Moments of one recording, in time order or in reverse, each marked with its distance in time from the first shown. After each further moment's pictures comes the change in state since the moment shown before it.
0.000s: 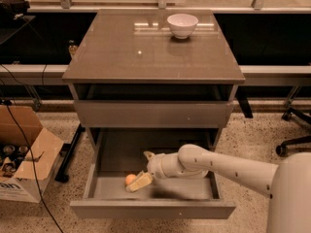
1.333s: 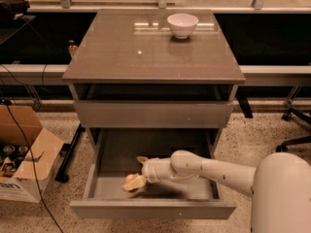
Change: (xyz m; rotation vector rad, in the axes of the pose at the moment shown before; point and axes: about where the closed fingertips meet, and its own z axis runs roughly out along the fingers) arm 0.027 -0.019 0.049 0.017 -0.020 0.002
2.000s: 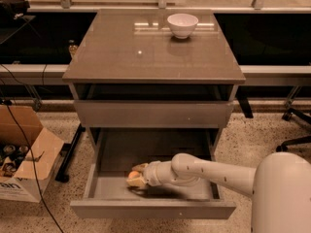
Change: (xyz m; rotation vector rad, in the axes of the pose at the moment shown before) arm 0.017 0.002 -0.002 0.018 0.029 0.017
